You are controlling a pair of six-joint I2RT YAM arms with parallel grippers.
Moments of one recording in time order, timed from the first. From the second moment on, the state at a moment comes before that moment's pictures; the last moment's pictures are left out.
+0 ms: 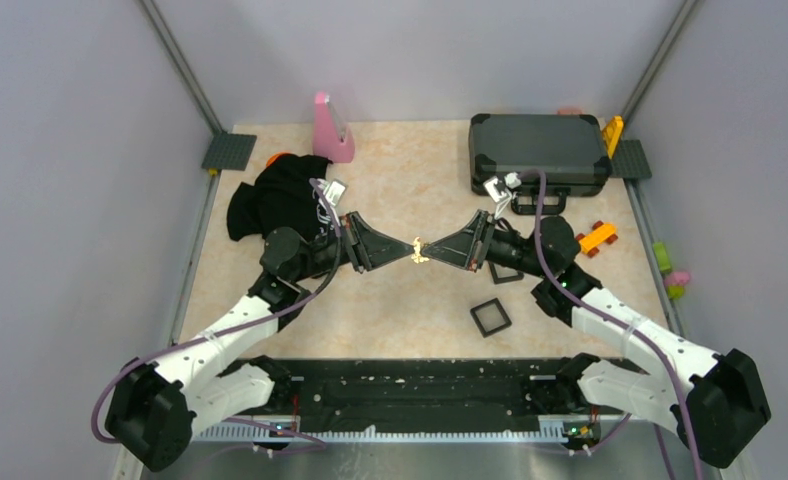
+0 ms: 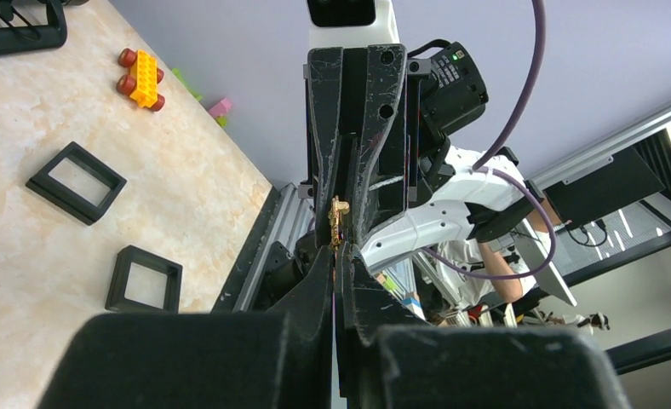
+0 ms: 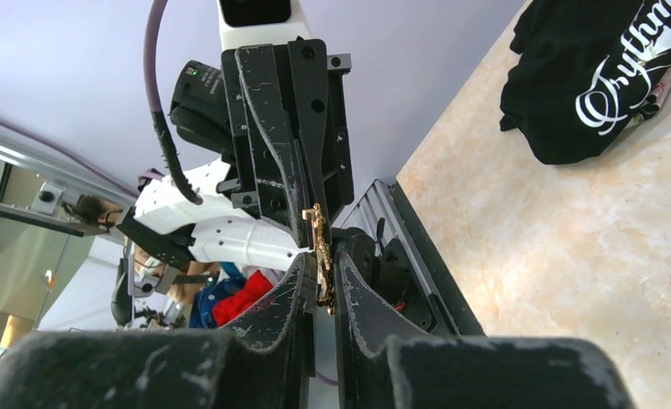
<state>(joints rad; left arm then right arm) -0.57 0.99 0.57 0.67 0.70 -1.11 0.64 0.99 0.63 0.48 -0.59 1.04</state>
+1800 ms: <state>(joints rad) -0.73 0.73 0.39 0.53 0.54 0.88 0.73 1.02 0.81 -0.08 -0.27 1.49</state>
